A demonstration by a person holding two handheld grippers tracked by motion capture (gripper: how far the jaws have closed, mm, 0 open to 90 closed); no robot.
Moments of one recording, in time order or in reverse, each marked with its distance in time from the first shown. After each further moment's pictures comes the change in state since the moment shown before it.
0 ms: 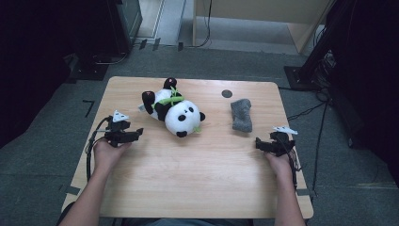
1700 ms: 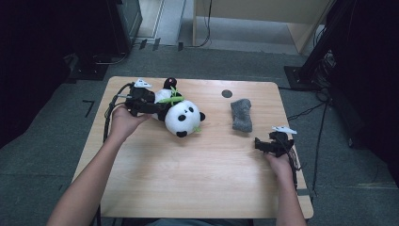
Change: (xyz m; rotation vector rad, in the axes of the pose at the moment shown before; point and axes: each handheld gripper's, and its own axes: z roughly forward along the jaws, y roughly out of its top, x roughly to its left) left arm -0.043 0.120 0.005 -0.019 -0.123 0.138; right arm 0.002 0.001 0.000 0.005 0.020 -0.015
